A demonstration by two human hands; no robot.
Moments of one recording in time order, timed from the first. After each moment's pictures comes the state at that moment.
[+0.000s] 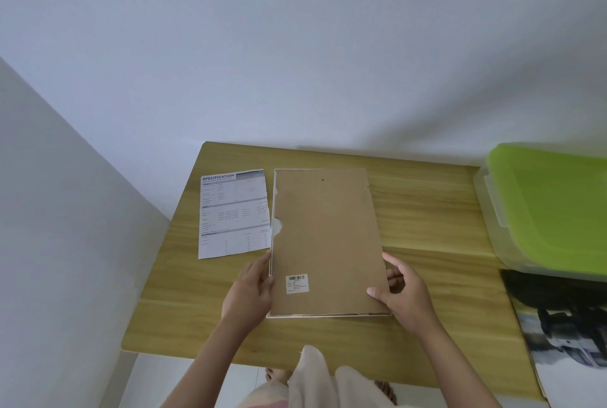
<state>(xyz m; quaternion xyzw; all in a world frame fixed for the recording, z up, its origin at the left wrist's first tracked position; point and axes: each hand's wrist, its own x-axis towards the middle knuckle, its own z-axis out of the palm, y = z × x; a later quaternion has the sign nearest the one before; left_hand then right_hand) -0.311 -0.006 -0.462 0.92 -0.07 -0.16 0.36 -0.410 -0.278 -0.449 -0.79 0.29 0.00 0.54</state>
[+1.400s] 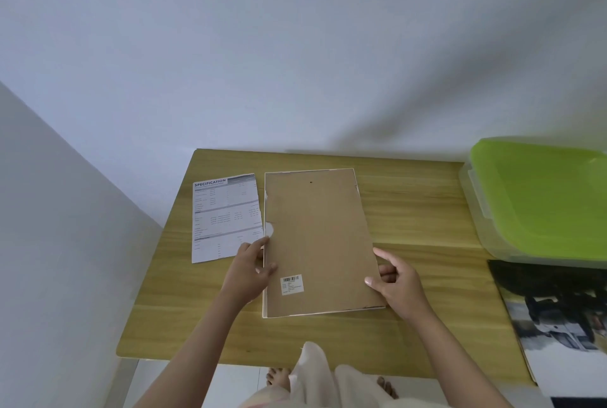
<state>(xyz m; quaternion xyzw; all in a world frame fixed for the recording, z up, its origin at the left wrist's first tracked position) -0.274 -0.020 -0.457 0.90 -0.11 -0.17 0.38 -0.406 -0.286 -0.453 -0.76 0.29 -0.01 0.58</state>
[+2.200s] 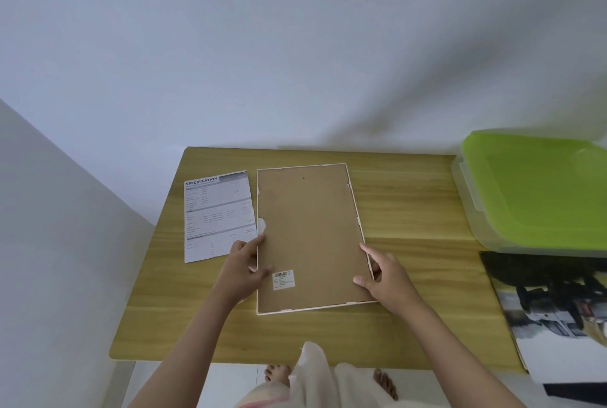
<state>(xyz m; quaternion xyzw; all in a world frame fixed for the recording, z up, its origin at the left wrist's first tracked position) -0.274 -0.014 -0.458 0.89 -0.13 -0.19 0.39 -0.402 -0.286 -0.458 -0.87 0.23 0.06 0.43</state>
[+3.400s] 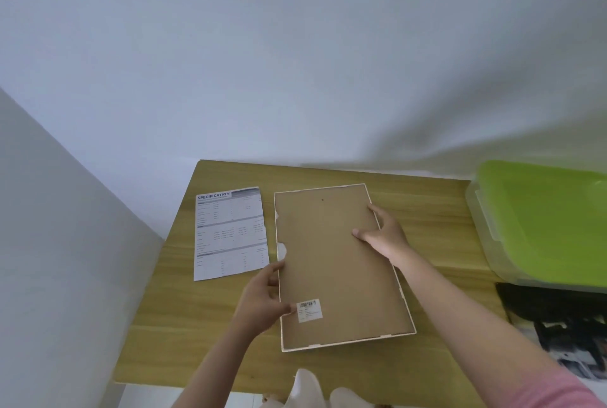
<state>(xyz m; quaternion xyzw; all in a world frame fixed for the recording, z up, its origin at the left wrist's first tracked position) -0.293 -0.029 -0.433 0.82 -0.04 -0.31 0.48 -0.276 -0.315 -0.444 -0.80 0.35 0.03 0.49</state>
